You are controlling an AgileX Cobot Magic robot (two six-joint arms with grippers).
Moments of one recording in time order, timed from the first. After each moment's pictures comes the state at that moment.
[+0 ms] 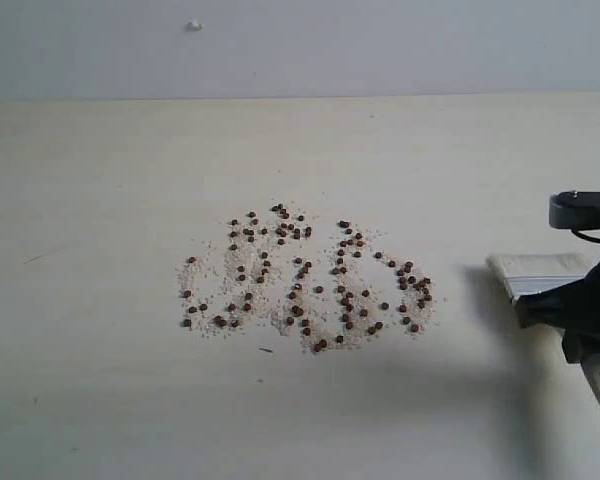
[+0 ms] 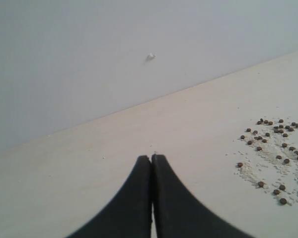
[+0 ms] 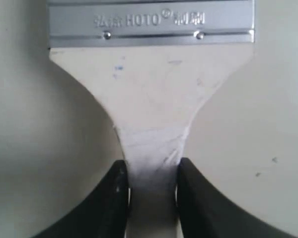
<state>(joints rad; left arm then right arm) -0.20 0.01 0.00 -0.29 0.19 0.50 0.17 1.52 -0.59 -0.07 0.63 0.27</state>
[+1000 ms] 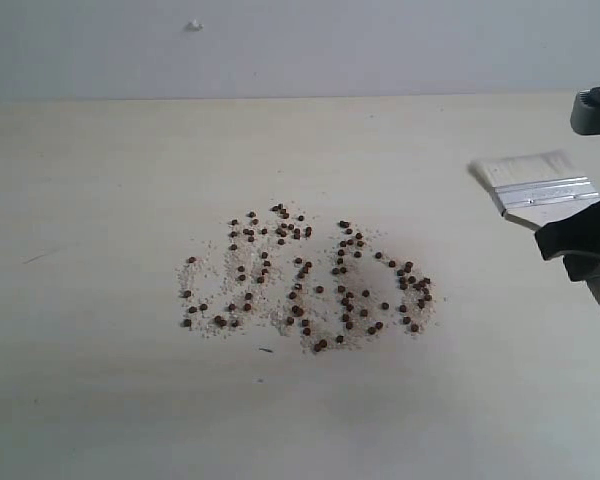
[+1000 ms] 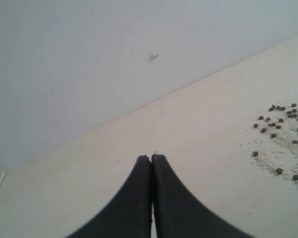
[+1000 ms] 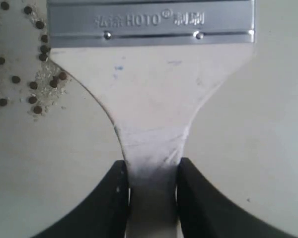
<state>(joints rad) -0.20 0.01 0.00 -0.24 0.19 0.58 0.17 1.26 -0.72 0.03 0.76 0.01</state>
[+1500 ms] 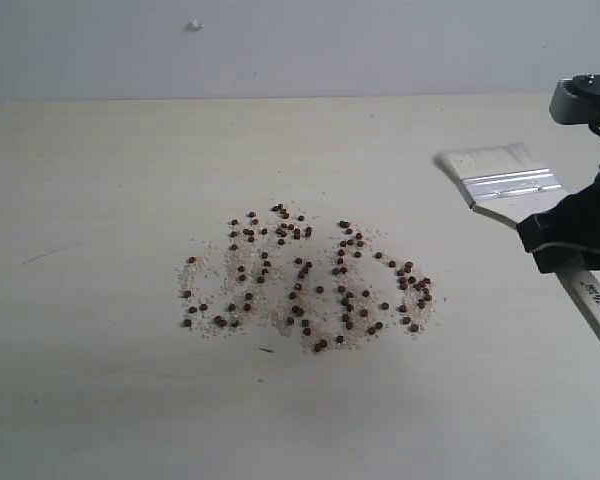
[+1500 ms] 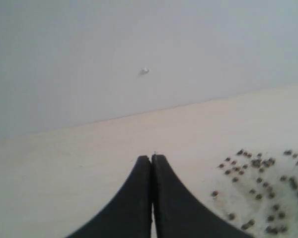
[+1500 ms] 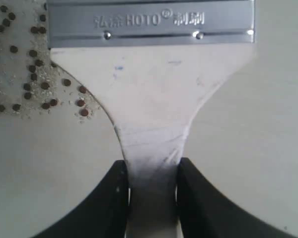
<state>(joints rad) -0.20 0.01 0.00 -0.55 0.15 0.56 0.17 1.28 -0.74 0.21 0.76 -0.17</state>
